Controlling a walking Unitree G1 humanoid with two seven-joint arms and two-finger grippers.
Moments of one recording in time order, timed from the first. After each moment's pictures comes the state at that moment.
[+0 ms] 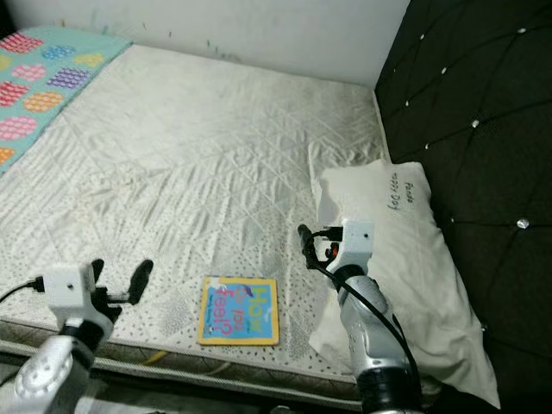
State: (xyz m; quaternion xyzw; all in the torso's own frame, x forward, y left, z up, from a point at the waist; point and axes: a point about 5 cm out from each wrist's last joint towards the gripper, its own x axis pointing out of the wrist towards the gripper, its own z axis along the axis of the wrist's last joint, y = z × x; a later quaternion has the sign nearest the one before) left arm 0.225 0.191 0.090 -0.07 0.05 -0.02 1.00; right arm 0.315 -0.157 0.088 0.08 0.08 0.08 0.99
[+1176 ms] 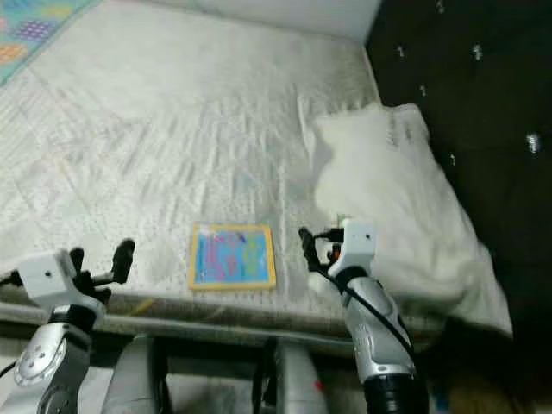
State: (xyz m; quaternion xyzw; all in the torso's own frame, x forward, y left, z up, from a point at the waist) left arm 0.238 0.200 0.106 -0.12 0.00 0.05 0.99; right arm 0.310 -0.156 0.092 0.07 0.08 0.09 0.99
